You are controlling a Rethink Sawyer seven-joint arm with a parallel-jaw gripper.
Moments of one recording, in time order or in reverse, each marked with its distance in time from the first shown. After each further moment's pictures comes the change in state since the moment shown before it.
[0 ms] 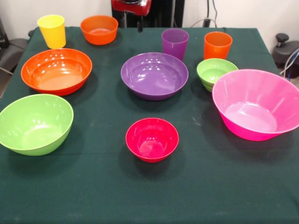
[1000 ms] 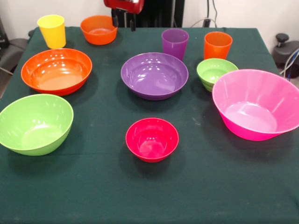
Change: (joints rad) arm -0.030 -0.051 0.015 0.000 -0.015 0.000 0.000
